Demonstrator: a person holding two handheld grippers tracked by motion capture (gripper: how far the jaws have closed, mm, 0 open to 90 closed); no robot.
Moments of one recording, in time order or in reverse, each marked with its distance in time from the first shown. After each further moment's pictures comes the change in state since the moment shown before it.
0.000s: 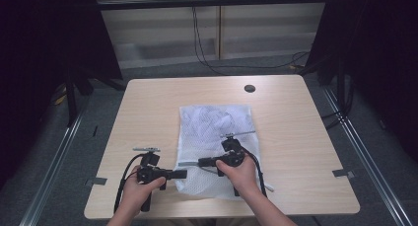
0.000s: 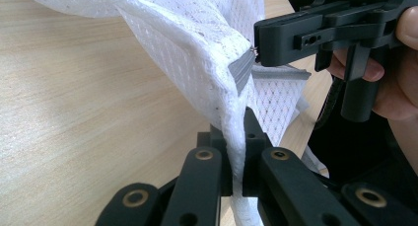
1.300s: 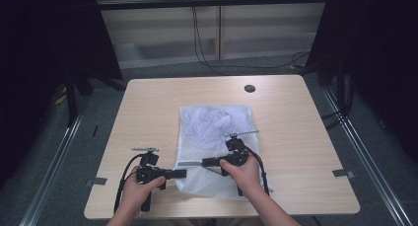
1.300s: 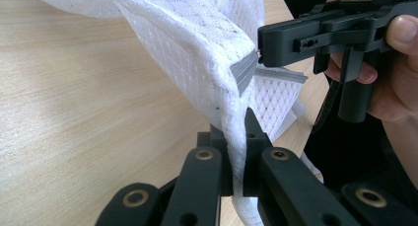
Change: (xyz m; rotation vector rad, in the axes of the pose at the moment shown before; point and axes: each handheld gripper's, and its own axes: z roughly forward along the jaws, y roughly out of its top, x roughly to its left) left arm 0.001 -0.001 0.000 -0.014 -0.011 -0.033; right arm -0.008 -0.001 -0.008 0.011 -0.011 0.019
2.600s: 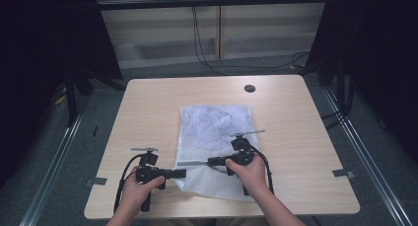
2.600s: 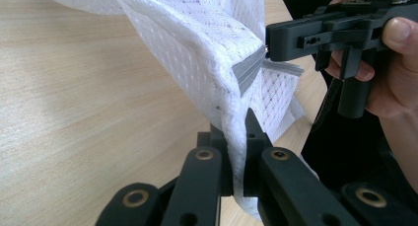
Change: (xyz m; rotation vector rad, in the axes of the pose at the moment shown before) left arm 0.002 0.000 -0.002 0.000 0.000 -0.015; right arm -0.008 -0.001 -0.012 -0.006 -0.018 0.005
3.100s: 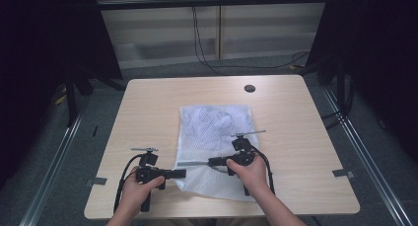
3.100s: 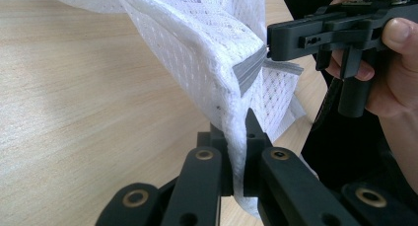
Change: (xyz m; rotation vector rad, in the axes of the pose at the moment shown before) left arm 0.001 0.000 -0.001 0.002 0.003 0.004; right arm -0.001 -0.001 -0.002 0.004 0.001 0.001
